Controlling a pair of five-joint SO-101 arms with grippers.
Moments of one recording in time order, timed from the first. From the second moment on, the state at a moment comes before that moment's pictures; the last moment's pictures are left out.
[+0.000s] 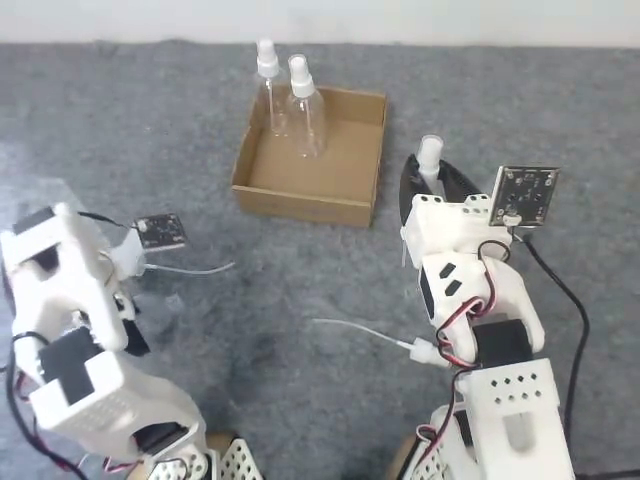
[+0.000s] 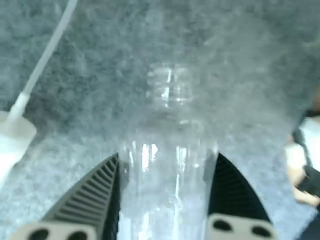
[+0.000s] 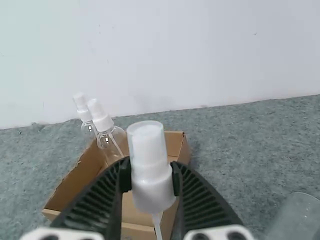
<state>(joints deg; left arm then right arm) -39.1 7.6 23.3 89.4 -91.0 -13.2 -62.2 60.7 24.4 -14.6</state>
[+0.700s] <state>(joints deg) -39.7 -6.5 17.7 98.2 -90.7 -13.2 -62.2 60.7 24.4 -14.6</state>
